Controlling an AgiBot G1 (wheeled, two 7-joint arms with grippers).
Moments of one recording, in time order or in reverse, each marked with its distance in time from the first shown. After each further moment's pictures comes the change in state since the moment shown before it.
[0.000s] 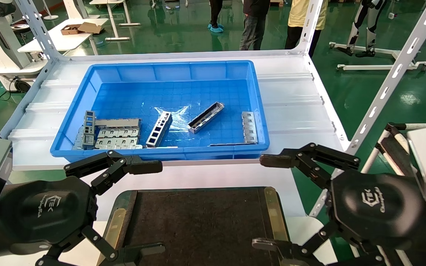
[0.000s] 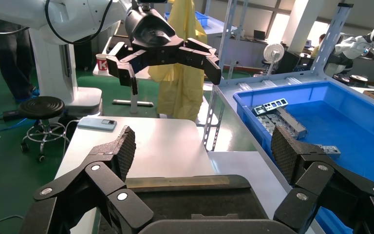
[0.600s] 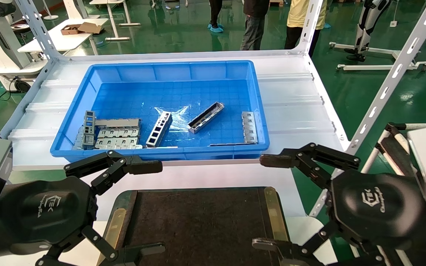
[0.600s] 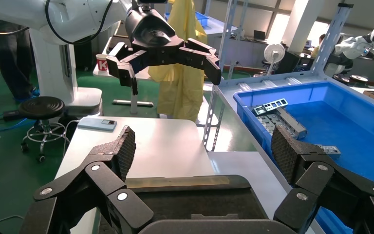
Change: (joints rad) left arm 0.000 0.000 0.000 0.000 0.000 0.000 0.000; right arm 0.000 0.000 0.000 0.000 0.000 0.000 0.000
